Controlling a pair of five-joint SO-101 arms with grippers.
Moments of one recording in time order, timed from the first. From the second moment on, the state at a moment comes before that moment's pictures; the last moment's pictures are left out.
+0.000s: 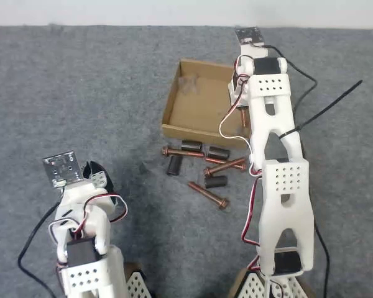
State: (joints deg) left arm -18.5 -103.2 97.1 53.1 11.2; right arm -10.3 56.7 -65.3 90.4 2.8
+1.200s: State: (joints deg) left arm -18.5 -103.2 97.1 53.1 11.1; right arm -7.0 56.6 -89.2 100.5 2.8
